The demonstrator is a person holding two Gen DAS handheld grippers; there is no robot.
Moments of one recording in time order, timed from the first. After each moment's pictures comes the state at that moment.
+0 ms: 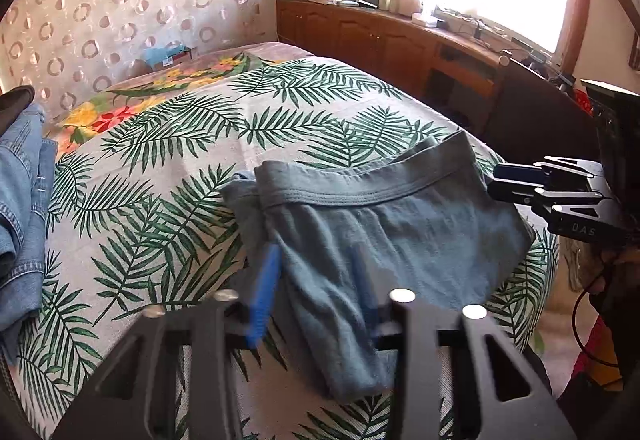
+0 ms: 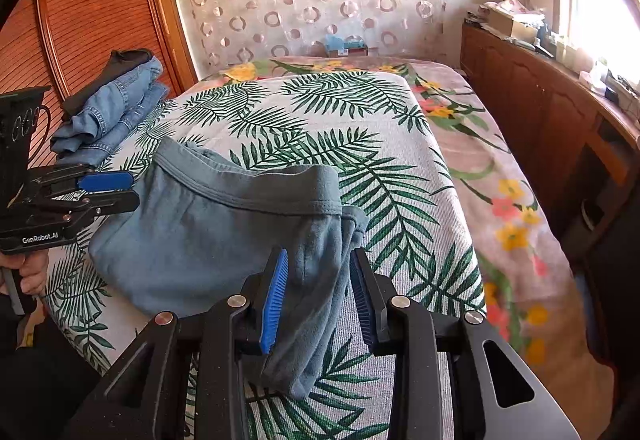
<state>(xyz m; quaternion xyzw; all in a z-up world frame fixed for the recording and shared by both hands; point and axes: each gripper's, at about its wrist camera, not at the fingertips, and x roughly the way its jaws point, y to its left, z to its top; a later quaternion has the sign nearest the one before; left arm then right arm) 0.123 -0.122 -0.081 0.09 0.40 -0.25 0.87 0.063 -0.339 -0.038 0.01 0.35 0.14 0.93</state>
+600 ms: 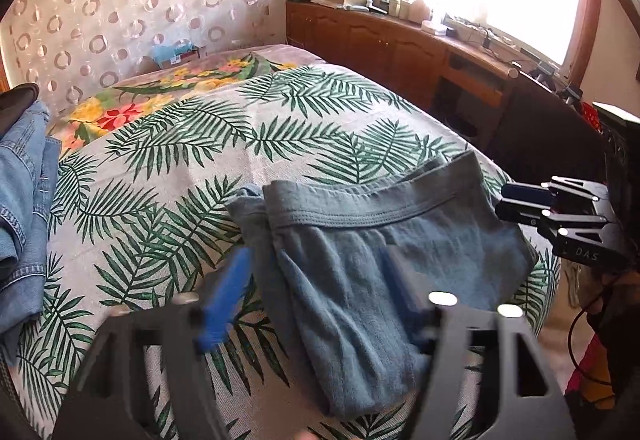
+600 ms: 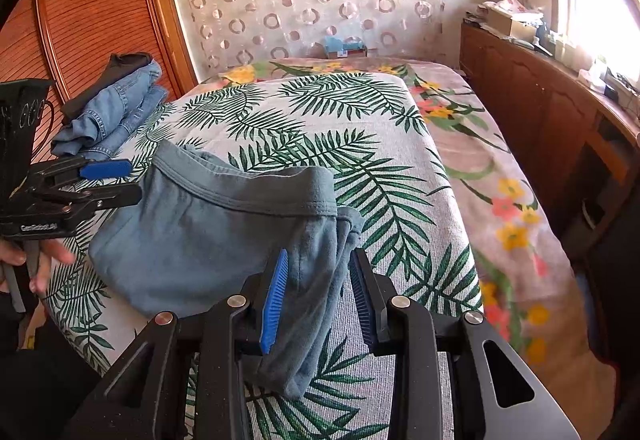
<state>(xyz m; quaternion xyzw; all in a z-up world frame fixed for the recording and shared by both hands) 0.131 -0.120 -0.074 0.07 0.39 -0.24 0.88 0.063 -0.341 -0.038 0.01 0.35 0.14 0.93</state>
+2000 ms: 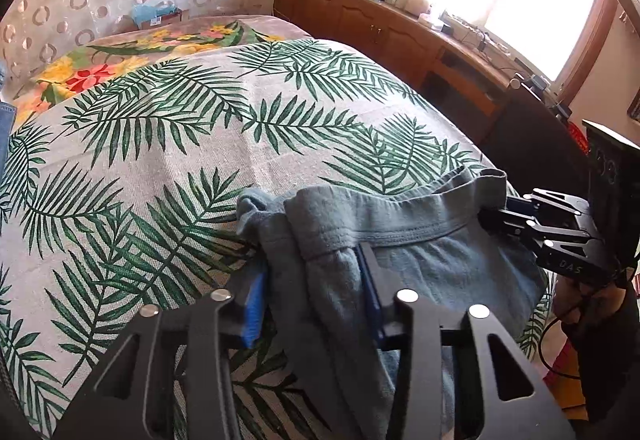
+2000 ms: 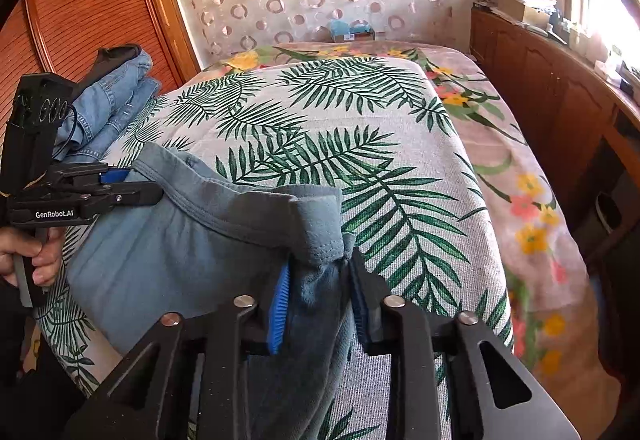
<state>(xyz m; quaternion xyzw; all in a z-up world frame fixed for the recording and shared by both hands) 0.192 -0.114 -0.104 0.01 0.46 -0.29 0.84 0.113 -0.335 -0.049 0.02 0.38 0.16 0.91</state>
